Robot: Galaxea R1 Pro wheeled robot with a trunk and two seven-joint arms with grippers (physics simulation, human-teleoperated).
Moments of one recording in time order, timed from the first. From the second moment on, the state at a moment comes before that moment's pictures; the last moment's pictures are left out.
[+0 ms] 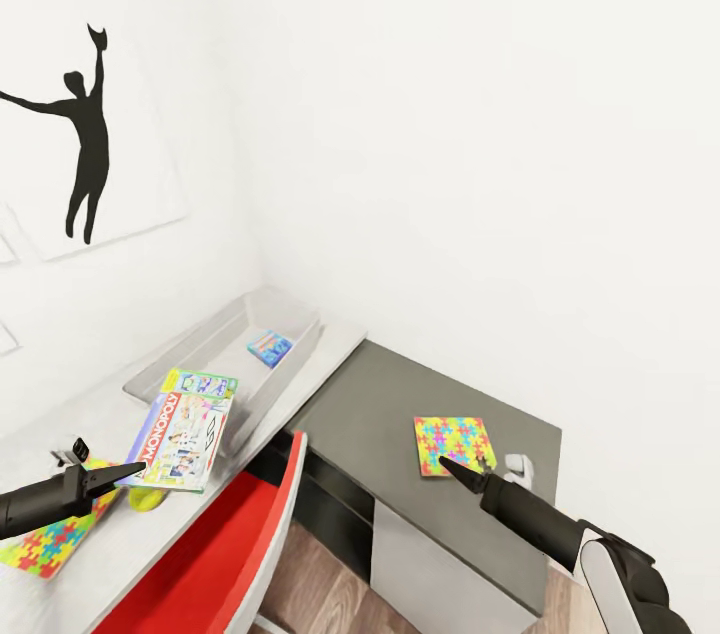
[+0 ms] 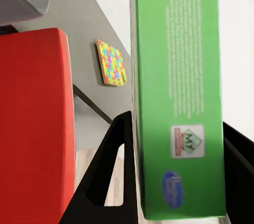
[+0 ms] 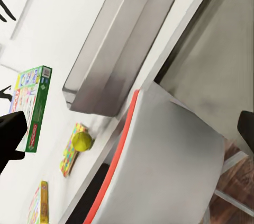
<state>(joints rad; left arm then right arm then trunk) -0.44 0.58 0.23 -0.75 0.28 0.82 -1.57 -0.16 -0.05 -0.21 -1.38 -0.52 0.70 0.79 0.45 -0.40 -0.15</state>
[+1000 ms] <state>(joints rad) -0.44 0.58 0.23 -0.75 0.28 0.82 -1.57 -0.16 -0.05 -0.21 -1.38 -0.52 0.70 0.79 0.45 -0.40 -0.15</state>
